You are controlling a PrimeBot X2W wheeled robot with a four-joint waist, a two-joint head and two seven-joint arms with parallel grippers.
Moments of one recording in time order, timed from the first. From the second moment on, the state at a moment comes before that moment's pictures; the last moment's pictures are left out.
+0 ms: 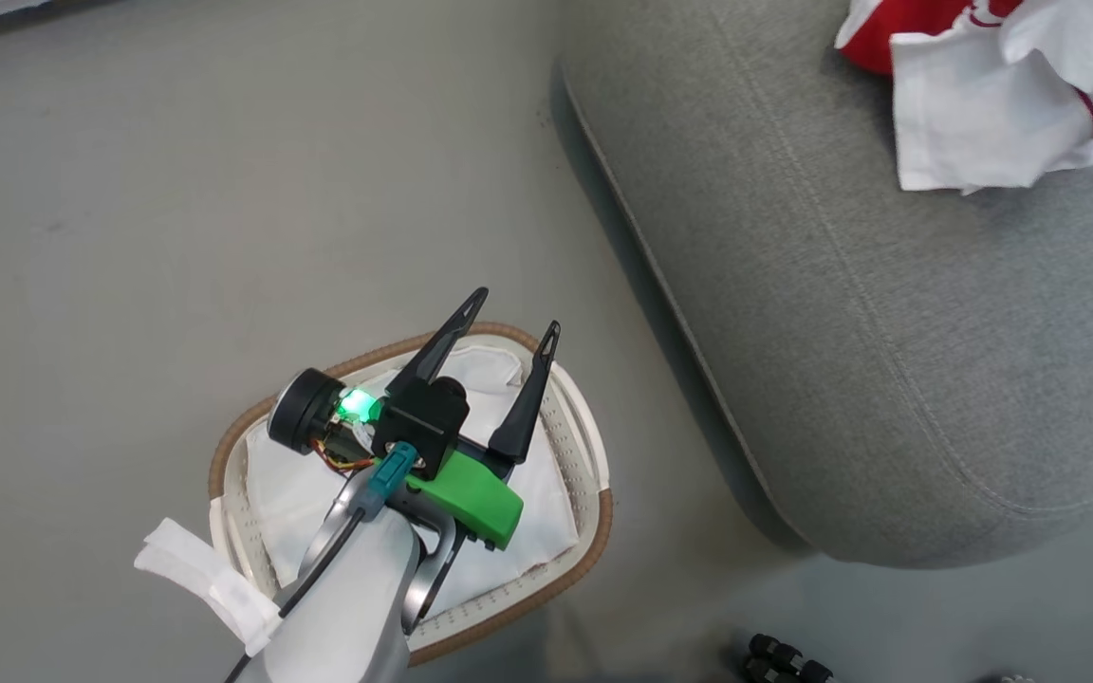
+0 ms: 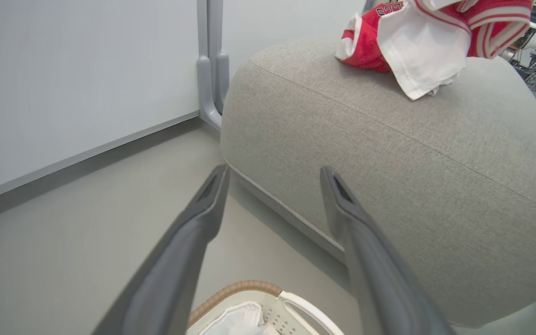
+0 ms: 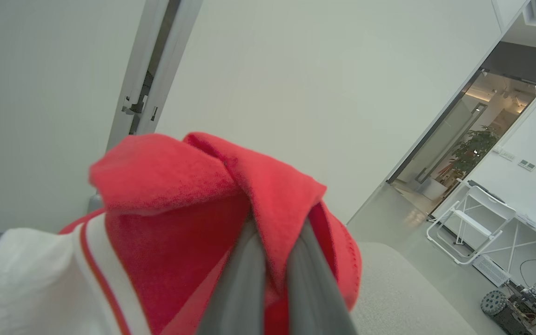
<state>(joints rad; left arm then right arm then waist) -0.42 0.05 -0.50 0.39 -0.12 -0.13 -0.26 -1.03 -0.59 0.05 0.64 0.22 0.13 -0.26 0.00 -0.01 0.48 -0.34</state>
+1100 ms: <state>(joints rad) -0.36 0.05 -0.27 0.35 -0.13 -0.07 -0.26 -0.60 -0.28 -0.03 0.39 0.20 0.13 -0.26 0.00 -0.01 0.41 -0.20</state>
